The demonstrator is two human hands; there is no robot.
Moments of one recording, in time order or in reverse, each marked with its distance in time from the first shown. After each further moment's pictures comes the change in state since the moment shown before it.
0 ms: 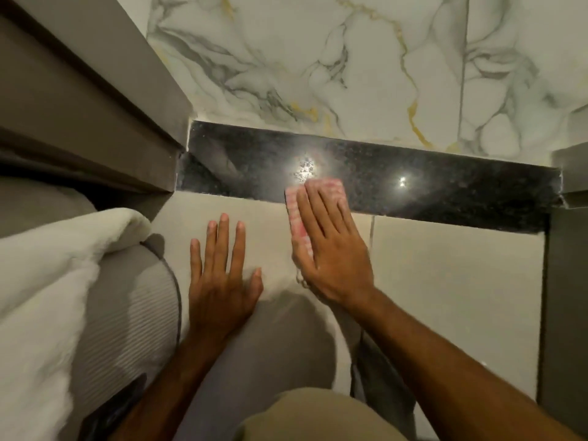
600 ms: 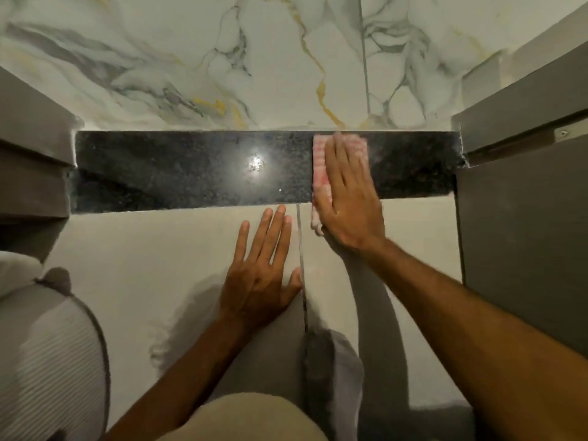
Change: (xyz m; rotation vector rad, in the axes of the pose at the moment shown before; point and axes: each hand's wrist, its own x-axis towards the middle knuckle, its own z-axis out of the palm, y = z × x) left_hand 0.039 0.133 0.013 -0.199 0.019 0.483; right_hand -0.006 0.126 -0.046 -0.029 0.109 0.339
